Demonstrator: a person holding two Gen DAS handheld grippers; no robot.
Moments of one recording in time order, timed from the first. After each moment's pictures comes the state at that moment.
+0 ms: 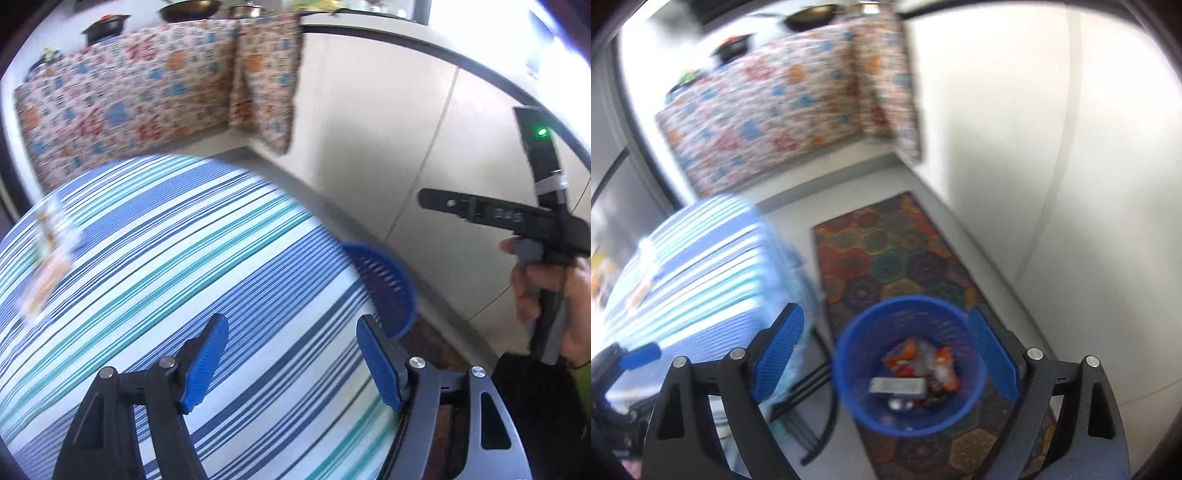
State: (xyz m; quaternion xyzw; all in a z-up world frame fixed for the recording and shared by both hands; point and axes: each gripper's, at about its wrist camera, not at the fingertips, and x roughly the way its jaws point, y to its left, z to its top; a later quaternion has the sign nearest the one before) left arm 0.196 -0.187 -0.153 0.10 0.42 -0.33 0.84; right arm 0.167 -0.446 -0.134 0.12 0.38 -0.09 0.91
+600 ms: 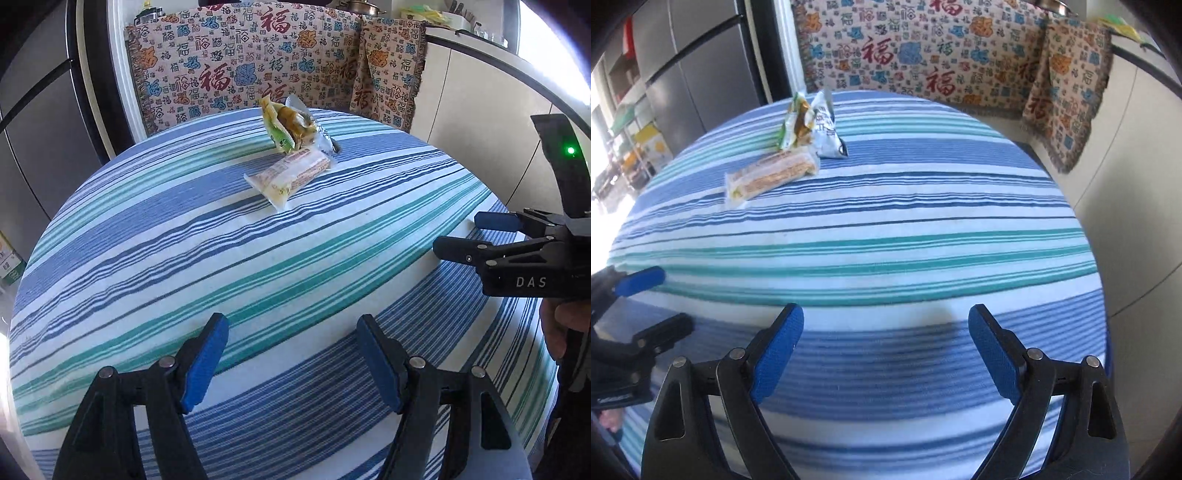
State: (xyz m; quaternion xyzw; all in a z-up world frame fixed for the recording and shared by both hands) left arm 0.242 0.021 -0.188 0.08 0.44 -0.20 0.87; right arm 0.252 -0.179 -0.183 0.00 0.46 0.04 0.89
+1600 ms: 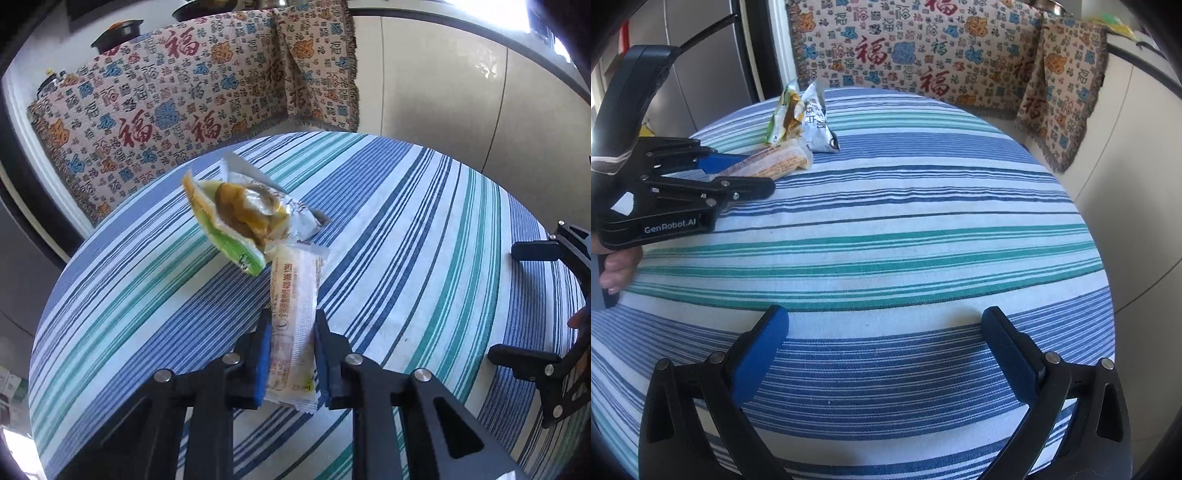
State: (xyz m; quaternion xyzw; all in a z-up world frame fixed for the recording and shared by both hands) left arm 0.354 -0.030 -0.185 0.19 0.40 -0.31 0.85; right arm 0.250 -0.171 -0.188 -0.01 0.45 0.04 0.89
